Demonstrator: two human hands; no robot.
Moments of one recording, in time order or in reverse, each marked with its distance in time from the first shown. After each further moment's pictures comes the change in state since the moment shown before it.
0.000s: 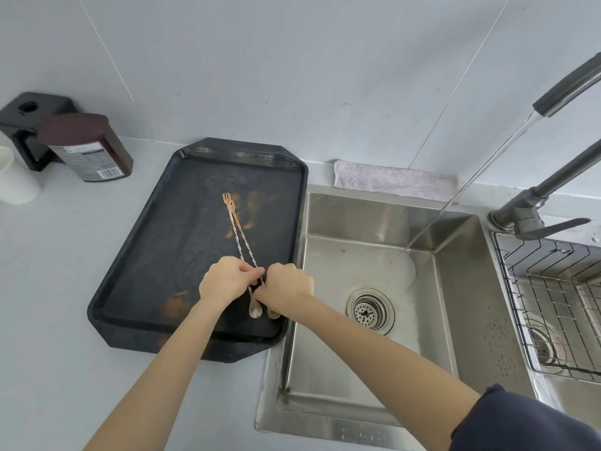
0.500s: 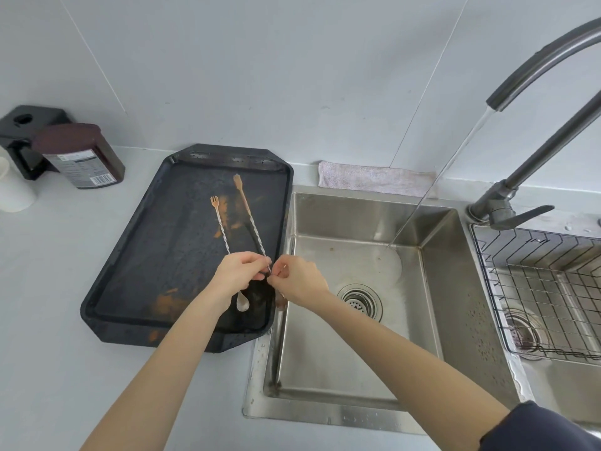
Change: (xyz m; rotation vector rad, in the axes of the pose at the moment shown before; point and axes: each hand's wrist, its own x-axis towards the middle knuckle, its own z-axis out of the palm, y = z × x) left_hand -0.031 0.027 0.009 -0.508 -0.151 0.057; right_hand -0.021 0.045 -0.012 0.376 0.119 -0.028
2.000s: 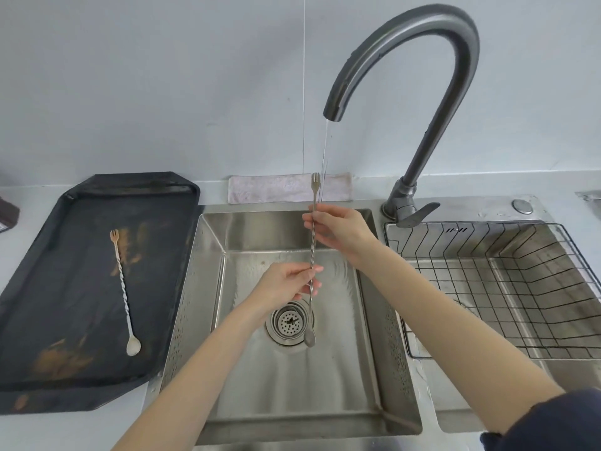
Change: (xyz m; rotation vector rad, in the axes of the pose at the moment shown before) left_hand -0.022 0.100 0.200 -0.004 -0.417 0.156; right_hand 0.007 0.124 -0.219 0.995 0.150 0.062
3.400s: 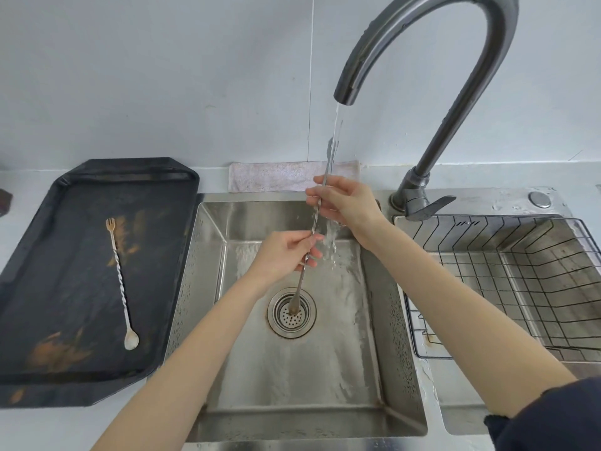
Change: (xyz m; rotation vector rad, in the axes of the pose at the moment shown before) left_hand 0.024 0.018 -0.013 0.035 0.114 0.080; right_hand 0.017 -0.017 0.000 -0.084 -0.024 -0.115
